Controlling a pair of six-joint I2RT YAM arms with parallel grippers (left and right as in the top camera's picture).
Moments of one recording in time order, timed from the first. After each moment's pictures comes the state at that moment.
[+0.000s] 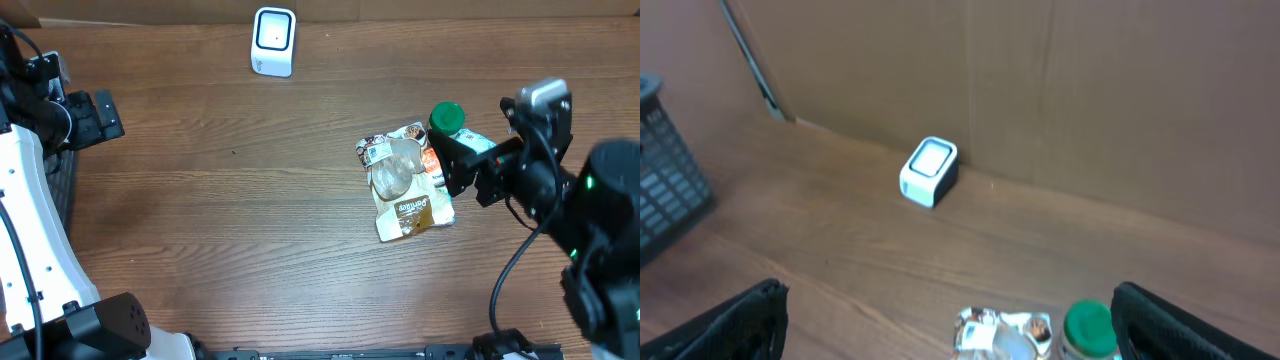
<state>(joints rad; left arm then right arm) 0.39 1.68 1.95 -1.43 0.07 0.00 0.20 0.90 1.29 -0.68 -0.25 -0.02</state>
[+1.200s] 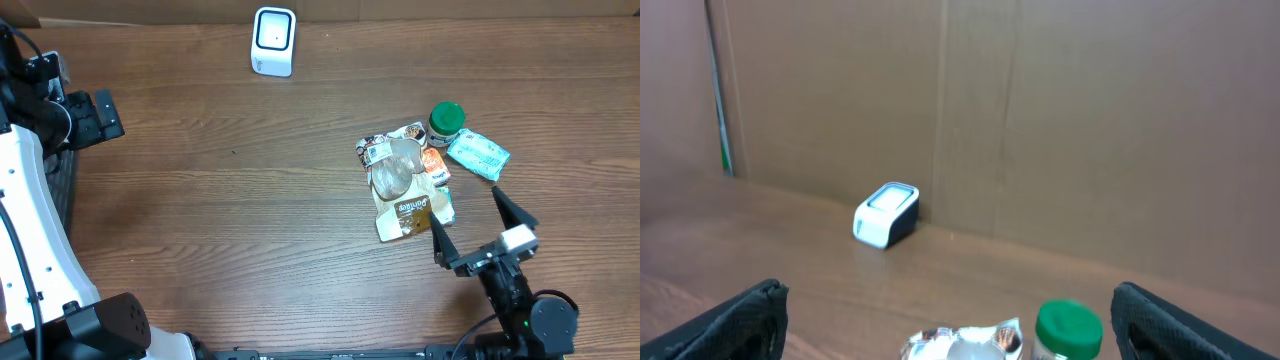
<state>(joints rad) 0.39 1.68 1.95 -1.43 0.07 0.00 0.12 0.01 0.13 0.01 -0.25 -0.03</state>
